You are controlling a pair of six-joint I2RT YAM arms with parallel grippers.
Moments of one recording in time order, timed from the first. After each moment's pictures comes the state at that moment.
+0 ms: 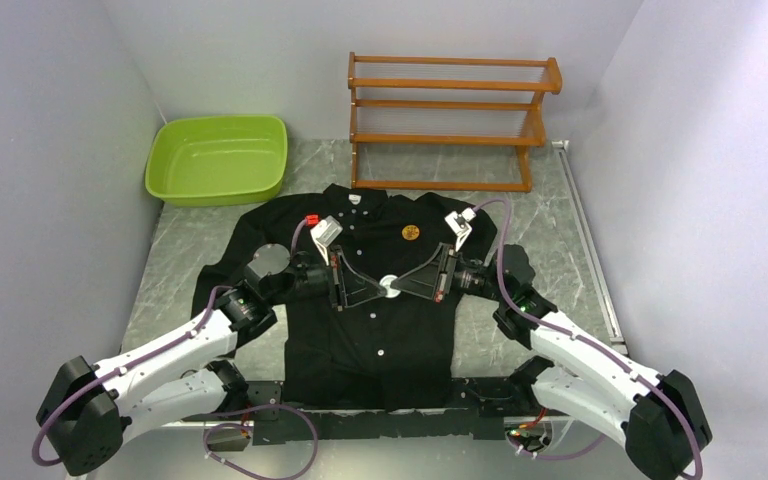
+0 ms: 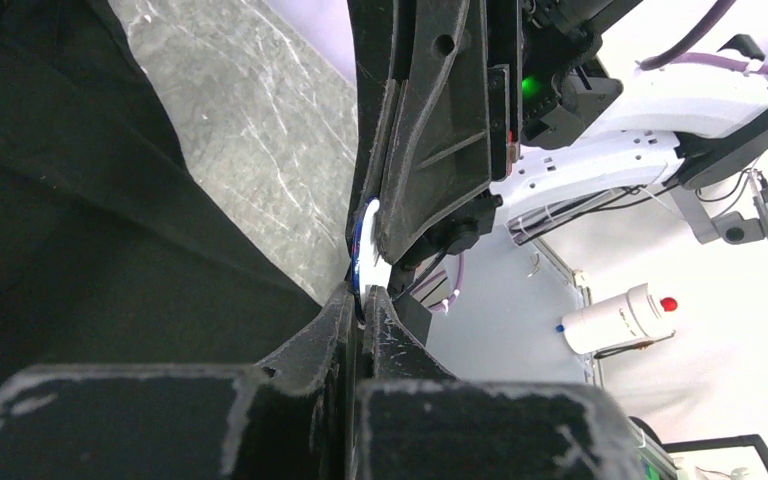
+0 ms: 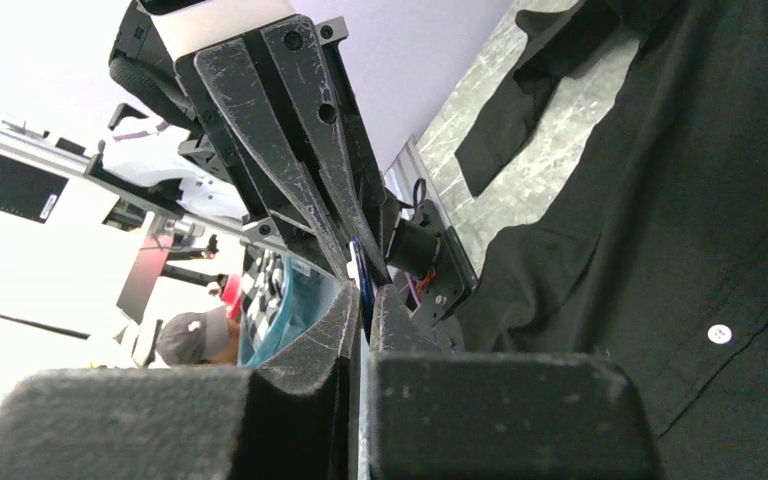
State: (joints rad) left arm -0.78 0.95 0.54 0.36 0.56 -0.69; right arm 0.59 0.90 0.44 0.48 -0.70 1.00
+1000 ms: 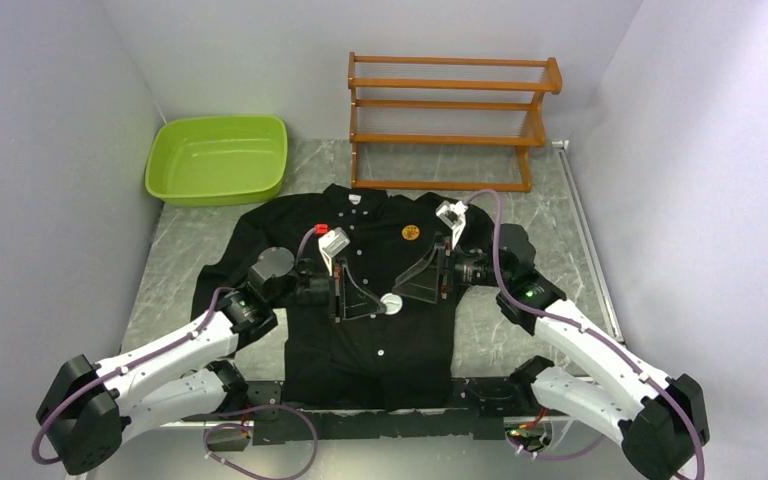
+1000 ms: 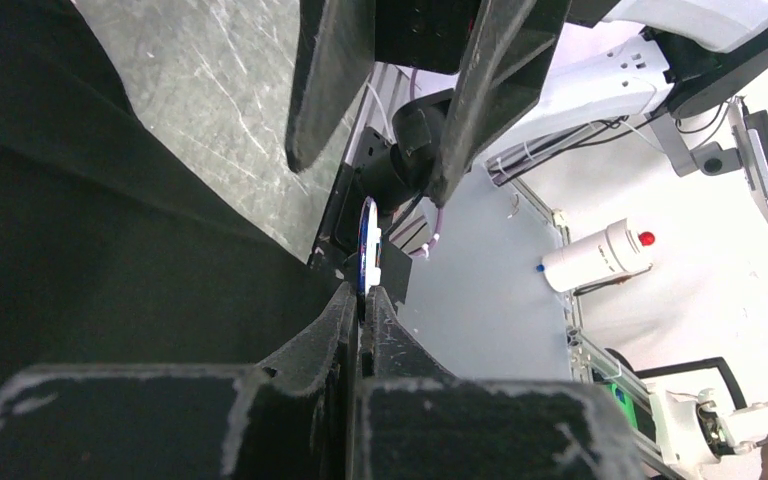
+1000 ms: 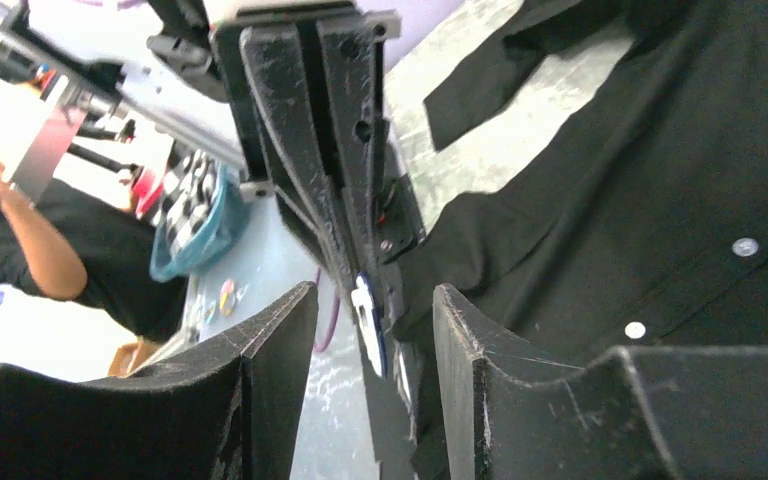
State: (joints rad) left arm -0.79 0.95 0.53 0.34 0.66 -0.67; right arm 0.57 0.91 0.61 0.18 -0.83 0.63
